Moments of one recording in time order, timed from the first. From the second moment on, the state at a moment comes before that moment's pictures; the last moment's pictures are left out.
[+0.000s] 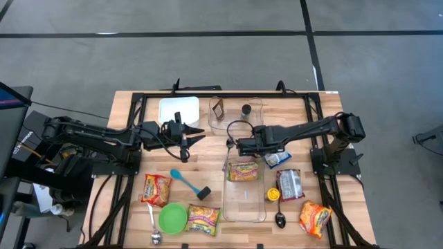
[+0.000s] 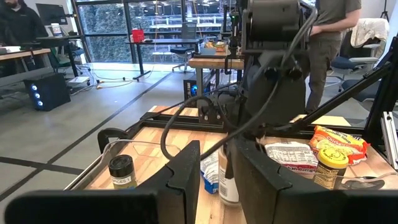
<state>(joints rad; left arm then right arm) -0.05 1.03 0.59 0.40 -0.29 0.02 0.06 1.72 1.31 -1.12 0.29 1.51</state>
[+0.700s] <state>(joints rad) -0.05 1.03 0.59 0.40 -0.29 0.02 0.01 1.72 1.53 -1.33 0.39 1.40</state>
